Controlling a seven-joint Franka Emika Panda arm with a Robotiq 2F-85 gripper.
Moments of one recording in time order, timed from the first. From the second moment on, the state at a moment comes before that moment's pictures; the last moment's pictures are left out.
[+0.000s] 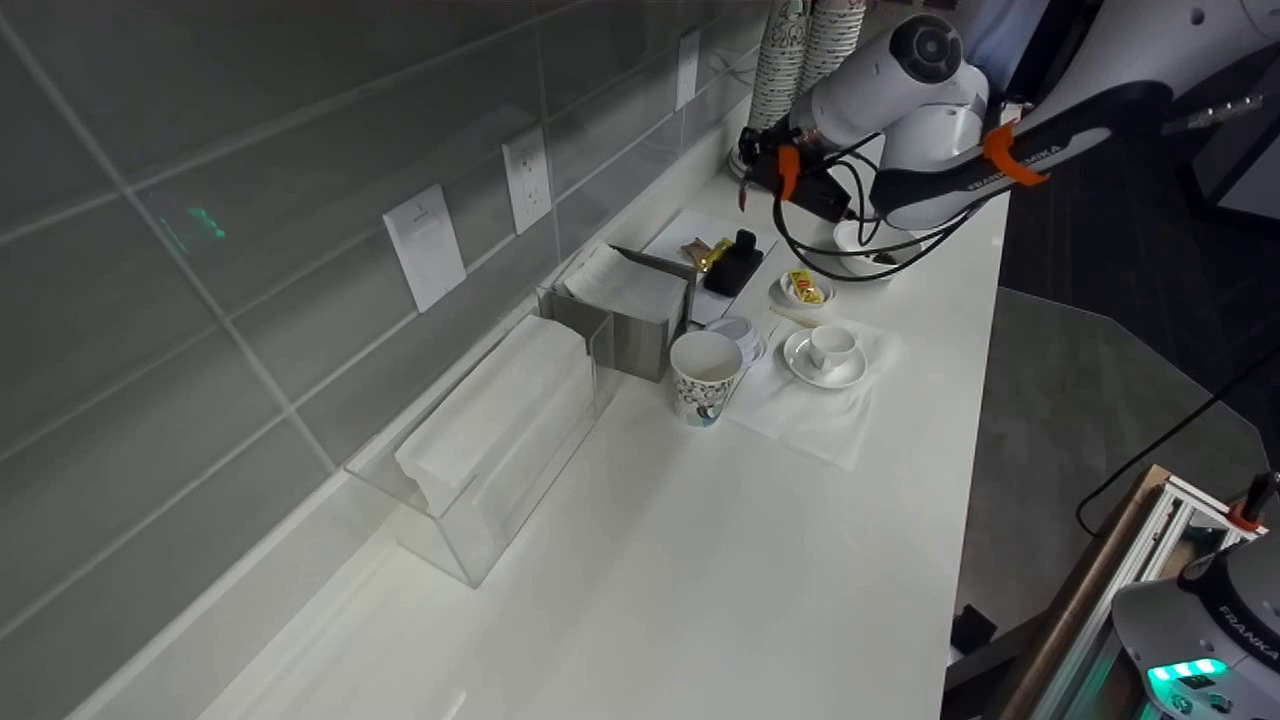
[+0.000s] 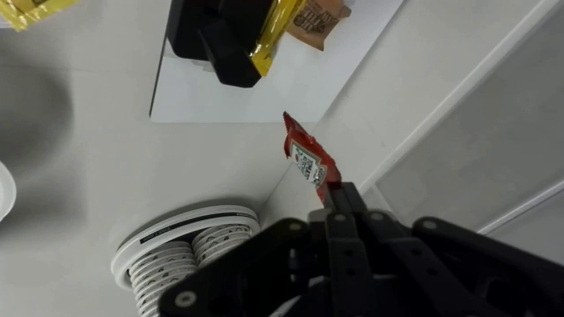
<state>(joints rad) 0.10 0.36 -0.26 -1.94 -0.89 3.08 1.68</state>
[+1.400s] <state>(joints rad) -0.09 0.30 0.05 -1.98 -0.53 2.89 1.27</state>
